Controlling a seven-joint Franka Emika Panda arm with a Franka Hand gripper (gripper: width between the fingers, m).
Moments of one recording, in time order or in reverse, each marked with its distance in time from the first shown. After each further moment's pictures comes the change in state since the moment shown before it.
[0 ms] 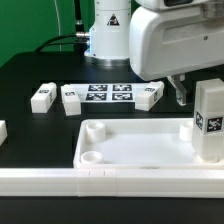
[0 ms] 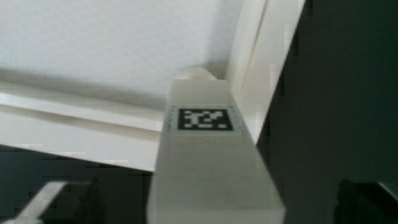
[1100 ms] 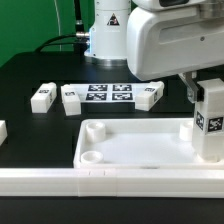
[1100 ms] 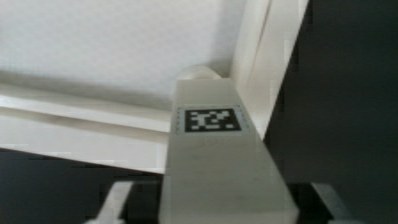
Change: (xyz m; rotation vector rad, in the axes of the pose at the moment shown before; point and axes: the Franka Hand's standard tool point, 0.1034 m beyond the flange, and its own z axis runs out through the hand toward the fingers) arm 0.000 0.002 0.001 0.000 0.002 0.061
